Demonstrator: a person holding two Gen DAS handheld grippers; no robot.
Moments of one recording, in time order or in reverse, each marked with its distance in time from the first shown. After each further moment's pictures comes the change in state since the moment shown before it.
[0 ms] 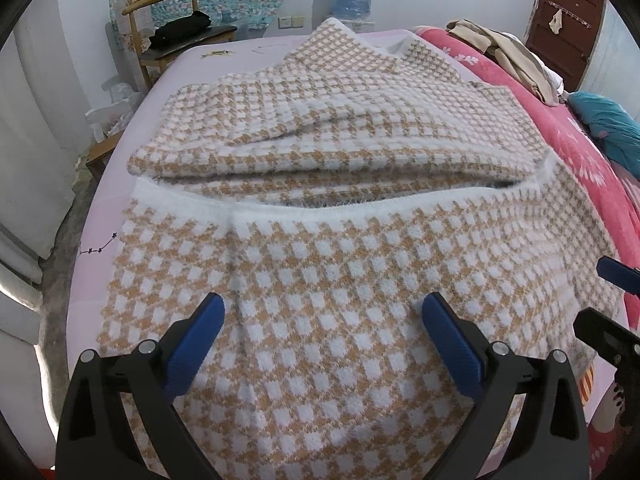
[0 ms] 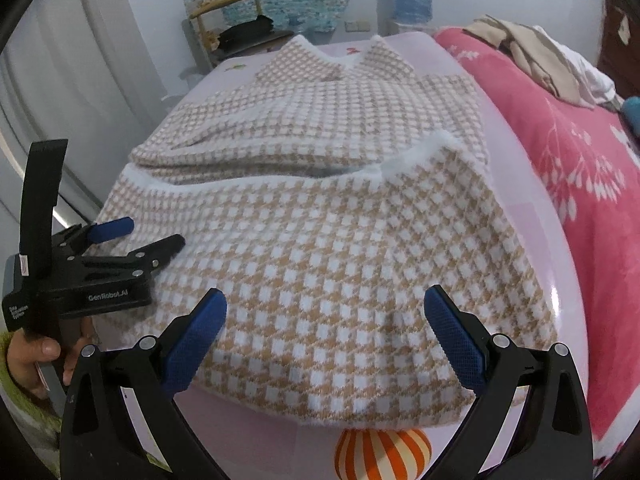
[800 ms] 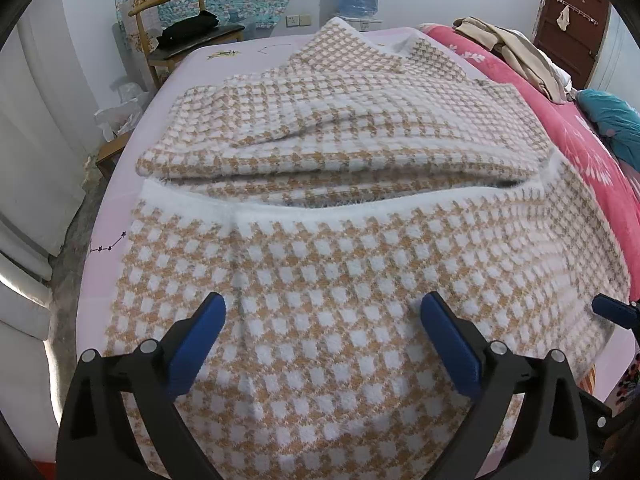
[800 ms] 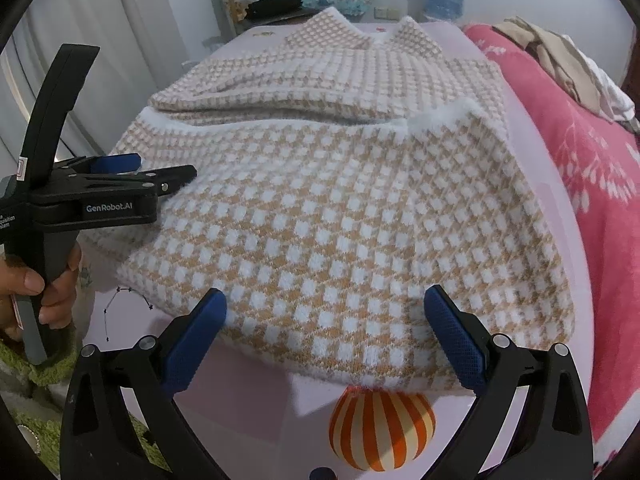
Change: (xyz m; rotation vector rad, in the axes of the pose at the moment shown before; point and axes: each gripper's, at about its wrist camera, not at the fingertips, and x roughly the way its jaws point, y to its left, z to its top) left arm -0.004 -0.006 0.002 -0.001 0.008 0.045; right arm 0.003 0.012 -0.030 -0.123 0.056 0.008
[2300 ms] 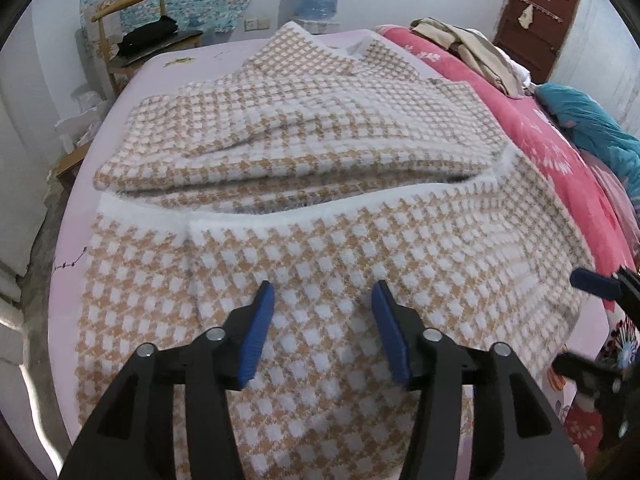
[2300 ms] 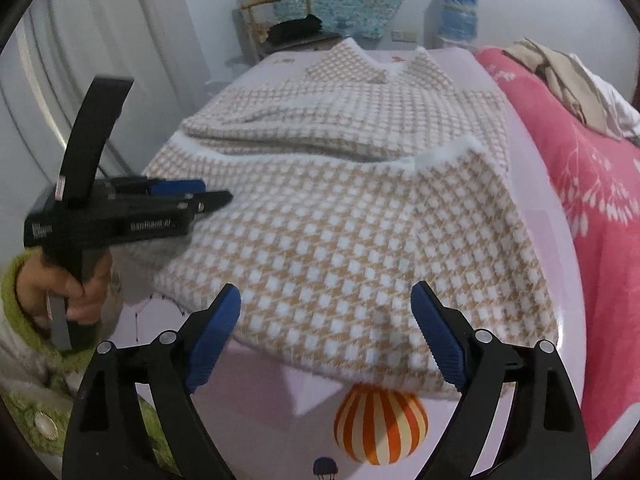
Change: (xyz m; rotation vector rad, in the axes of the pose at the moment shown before) left arm -0.002 -0.009 0.003 0.050 -0.008 -0.144; right arm -0.026 0.001 0.003 -0.037 -0.069 0.071
